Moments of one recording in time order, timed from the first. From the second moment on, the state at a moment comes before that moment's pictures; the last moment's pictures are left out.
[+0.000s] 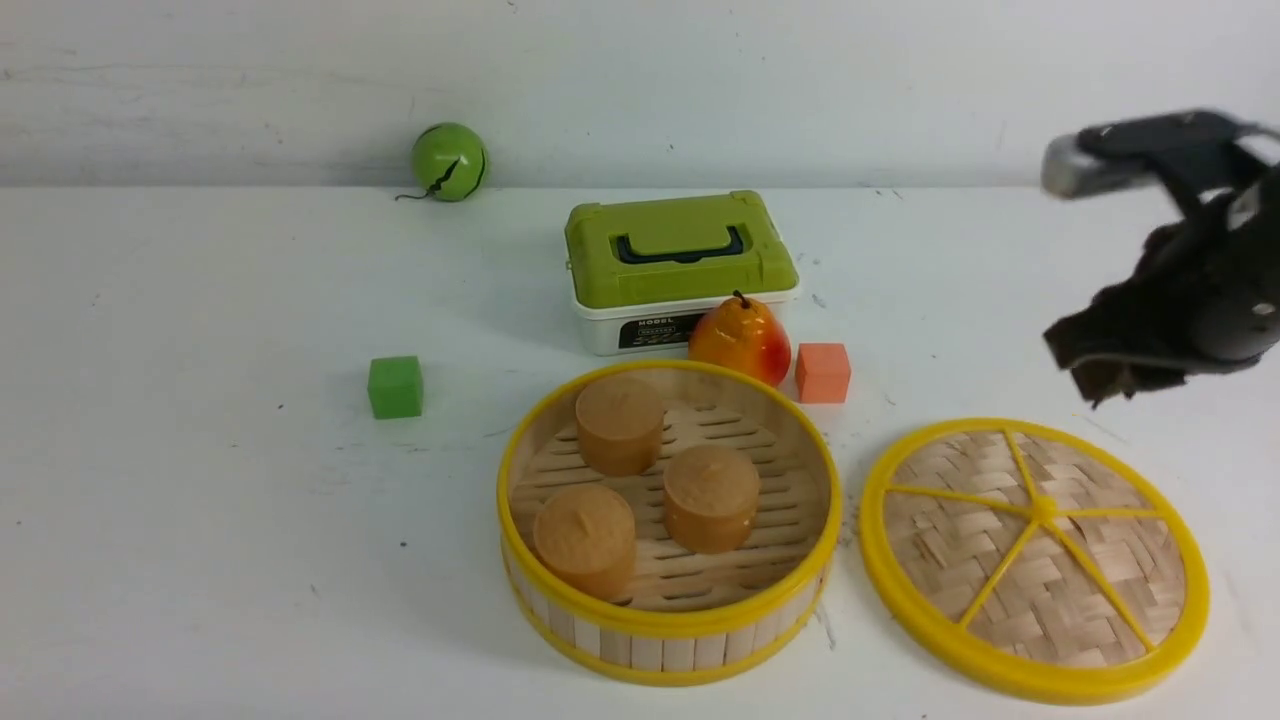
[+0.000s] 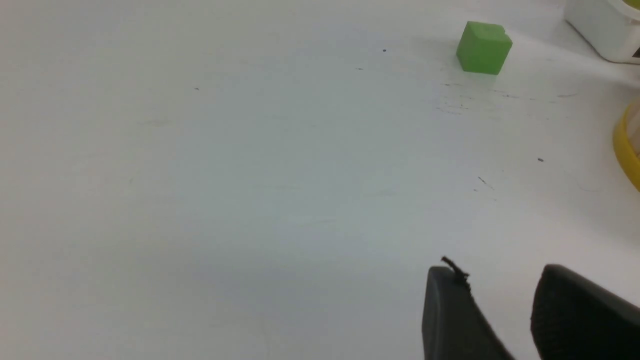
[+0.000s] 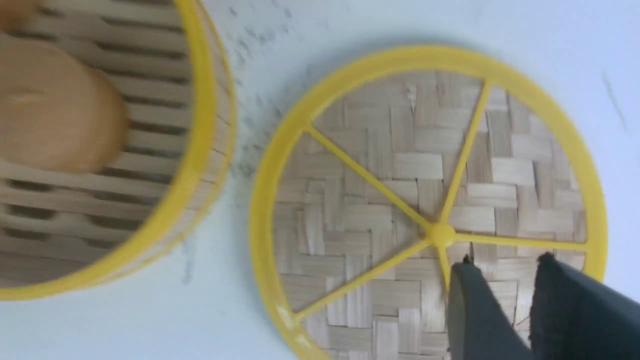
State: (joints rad) right arm 0.17 1.41 -1.26 0.14 0.89 -0.10; left arm 0.02 -0.01 0.03 0.04 0.37 -0.20
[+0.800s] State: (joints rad) right arm 0.17 0.53 -0.64 0.61 0.50 -0.60; left arm 0.02 -0.01 0.03 0.04 0.37 -0.20
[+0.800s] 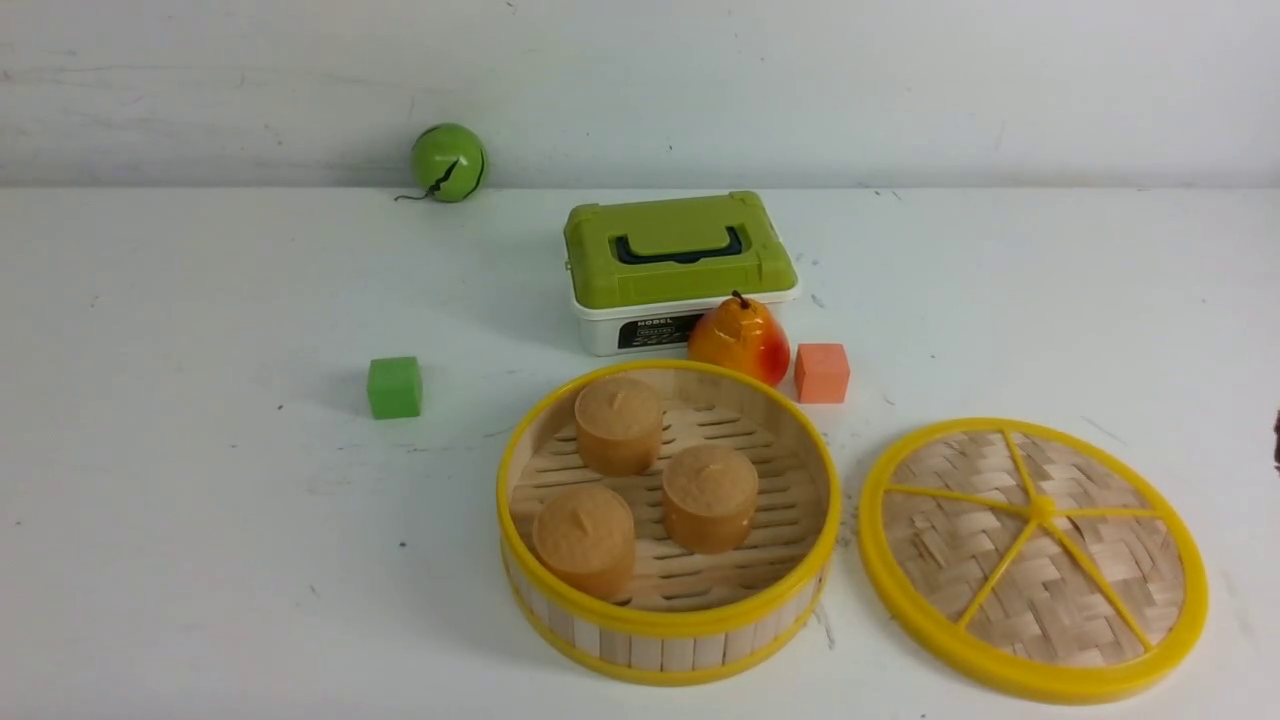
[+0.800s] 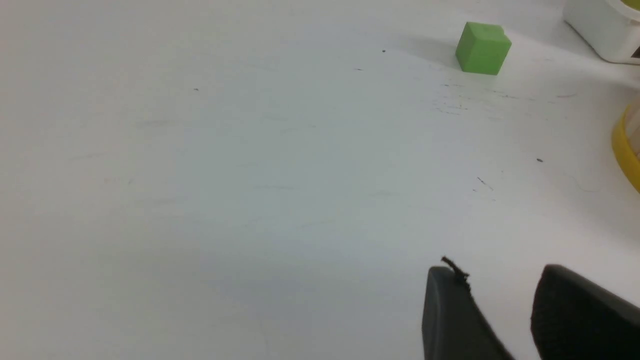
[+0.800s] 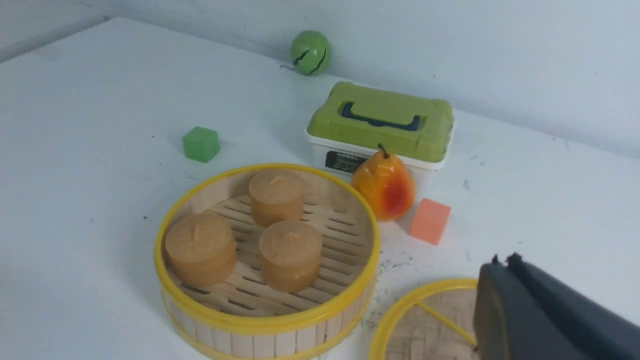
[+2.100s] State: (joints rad) right arm -0.03 -0.01 0.02 -0.04 0.39 0.19; left arm 0.02 -0.01 0.03 0.04 0.37 -0.20
